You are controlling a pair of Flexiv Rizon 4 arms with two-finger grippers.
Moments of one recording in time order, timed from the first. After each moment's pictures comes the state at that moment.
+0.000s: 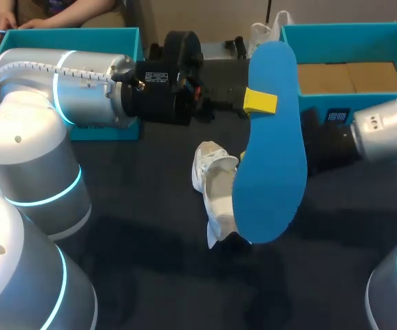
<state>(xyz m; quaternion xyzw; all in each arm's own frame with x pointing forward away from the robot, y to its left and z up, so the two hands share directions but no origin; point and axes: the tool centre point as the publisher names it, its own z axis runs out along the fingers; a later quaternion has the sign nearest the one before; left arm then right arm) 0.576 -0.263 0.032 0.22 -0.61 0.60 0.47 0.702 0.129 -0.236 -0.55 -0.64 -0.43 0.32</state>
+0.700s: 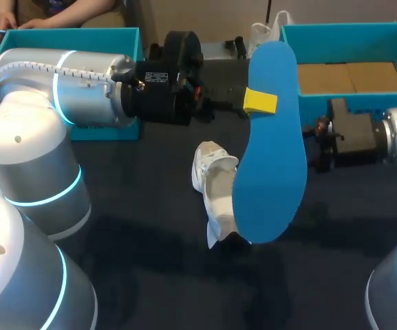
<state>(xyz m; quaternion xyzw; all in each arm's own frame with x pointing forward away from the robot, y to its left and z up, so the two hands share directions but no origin) 0.576 -0.263 0.032 0.22 -0.61 0.60 0.47 0.684 0.112 -0.175 -0.52 -0.58 -0.50 0.37</state>
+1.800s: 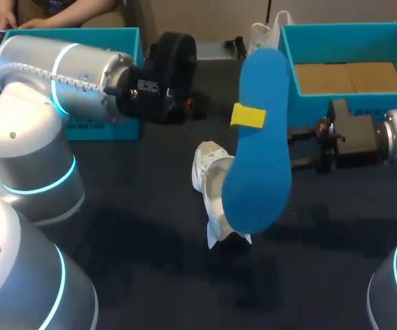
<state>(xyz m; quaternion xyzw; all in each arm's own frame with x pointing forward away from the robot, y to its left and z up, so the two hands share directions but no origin) 0.572 -0.247 0.009 0.08 -0.67 0.63 0.39 0.682 0.112 -0.174 -0.52 -0.58 -0.50 0.37</state>
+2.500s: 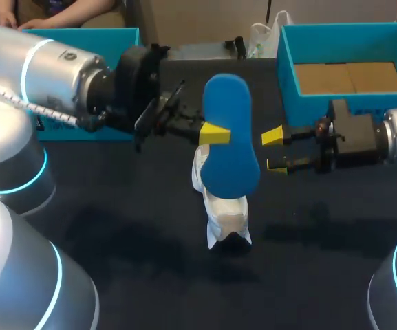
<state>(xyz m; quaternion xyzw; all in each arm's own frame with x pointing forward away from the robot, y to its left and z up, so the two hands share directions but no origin) 0.586 -0.210 -0.027 -0.14 -0.71 0.68 0.14 0.683 0.112 -0.174 -0.52 -0.58 -0.50 0.37</state>
